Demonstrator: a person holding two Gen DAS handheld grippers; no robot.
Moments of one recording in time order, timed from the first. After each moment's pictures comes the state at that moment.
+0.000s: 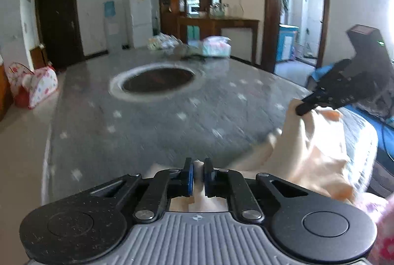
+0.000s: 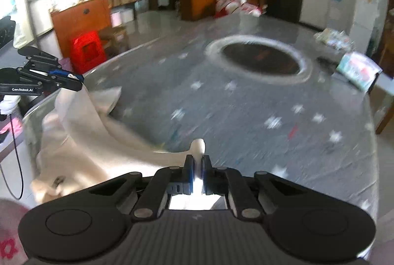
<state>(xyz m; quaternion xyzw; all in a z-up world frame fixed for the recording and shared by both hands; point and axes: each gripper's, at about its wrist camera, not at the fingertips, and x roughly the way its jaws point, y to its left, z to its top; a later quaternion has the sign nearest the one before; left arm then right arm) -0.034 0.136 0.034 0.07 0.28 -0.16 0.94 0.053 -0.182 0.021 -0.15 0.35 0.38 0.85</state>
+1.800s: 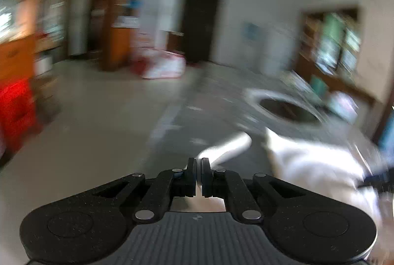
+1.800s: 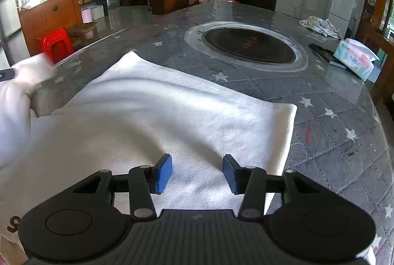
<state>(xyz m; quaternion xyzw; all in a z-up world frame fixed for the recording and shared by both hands) -0.120 0.221 -0.007 -0.15 0.22 0.18 0.95 0.086 -0.120 -0.036 -0.15 0.37 0.32 0.86</state>
